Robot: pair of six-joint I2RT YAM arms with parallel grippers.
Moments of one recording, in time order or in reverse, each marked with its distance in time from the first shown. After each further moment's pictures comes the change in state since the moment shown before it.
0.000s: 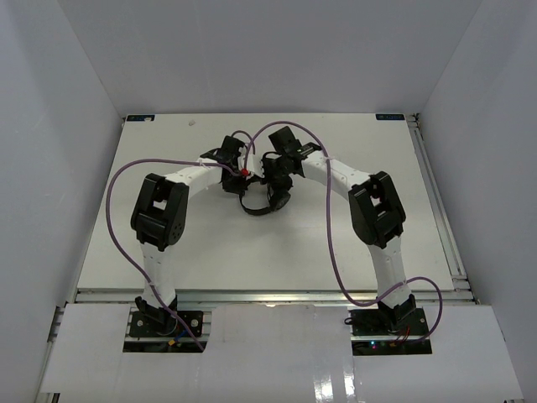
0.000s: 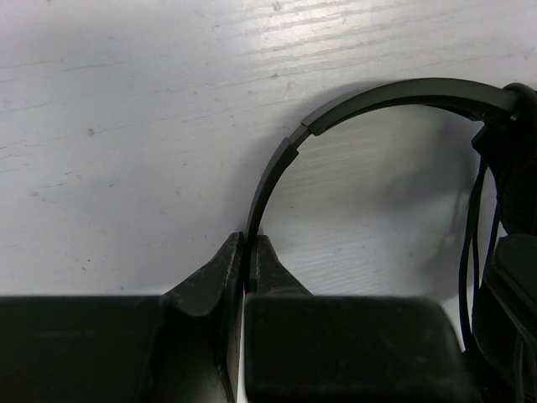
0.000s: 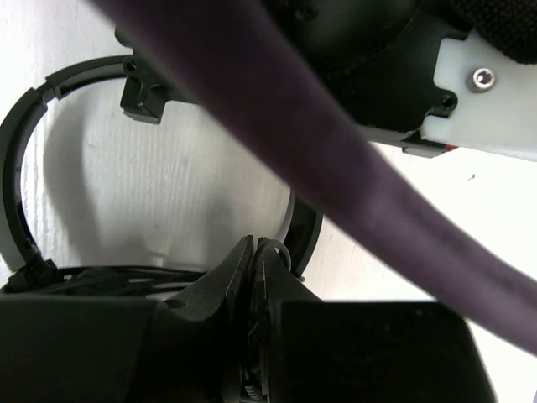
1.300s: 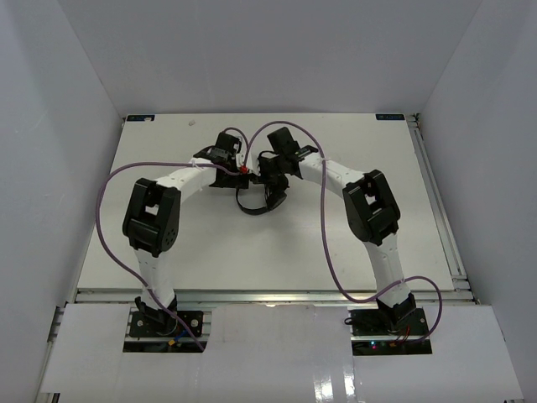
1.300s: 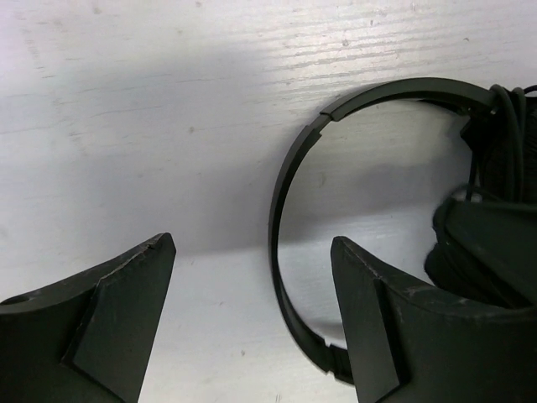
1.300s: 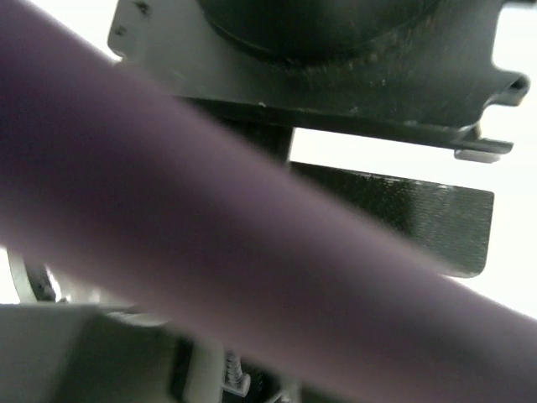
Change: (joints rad) left arm 0.014 -0.076 -0.033 0.011 -0.130 0.020; right arm -0.005 0.057 0.001 0.147 -0.130 0.047
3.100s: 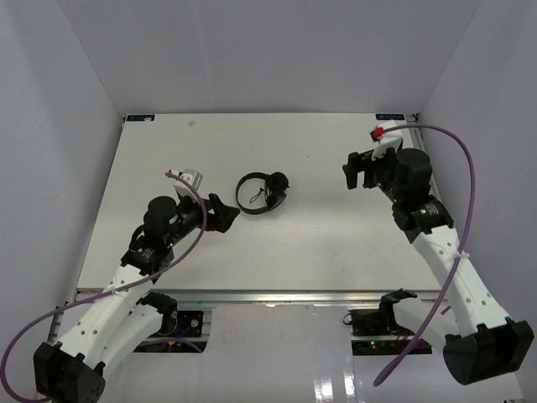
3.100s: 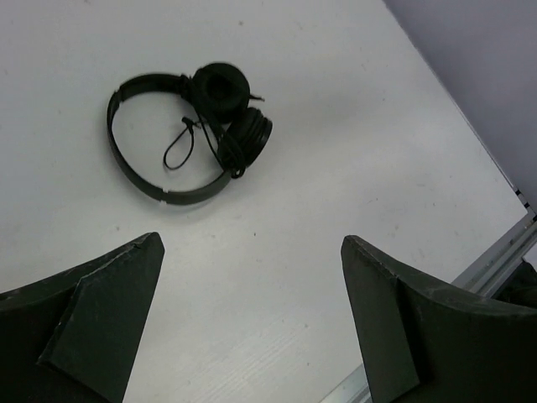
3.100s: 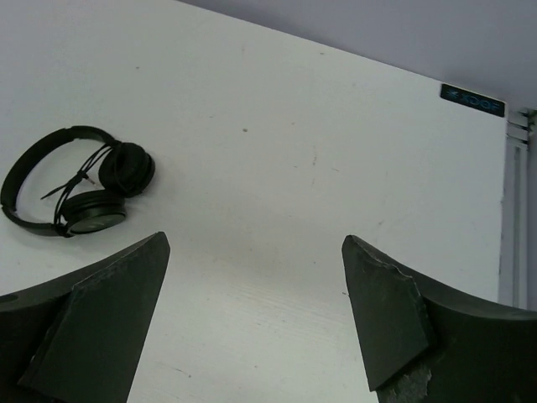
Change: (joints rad) left arm -0.013 -1.230 -0.864 0.379 0.334 -0.107; right arm -0.360 -1.239 -0.801 0.140 0.509 0.946
